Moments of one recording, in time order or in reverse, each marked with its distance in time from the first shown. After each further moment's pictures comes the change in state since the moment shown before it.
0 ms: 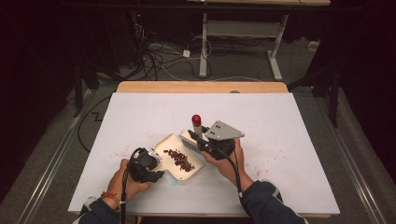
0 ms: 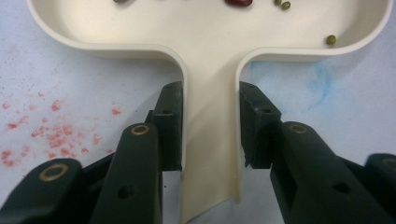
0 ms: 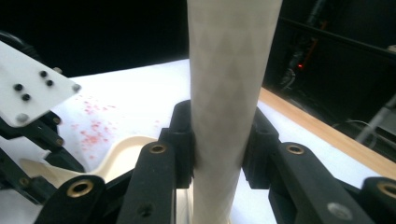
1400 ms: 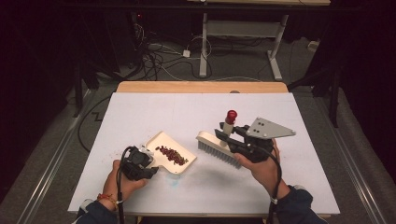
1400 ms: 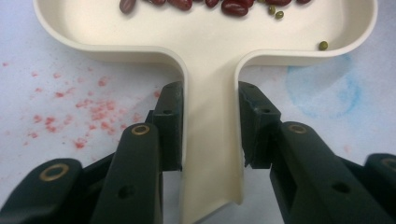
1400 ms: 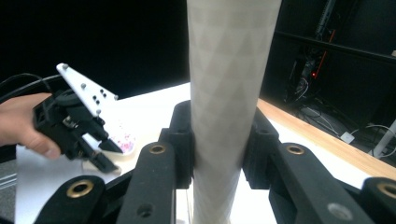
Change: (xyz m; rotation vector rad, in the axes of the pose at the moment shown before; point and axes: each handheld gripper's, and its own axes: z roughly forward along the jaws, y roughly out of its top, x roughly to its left) left arm 0.016 -0.010 -0.008 -0.051 0.033 -0.125; right arm -0.041 0.017 -0.103 -0.069 0.080 0.088
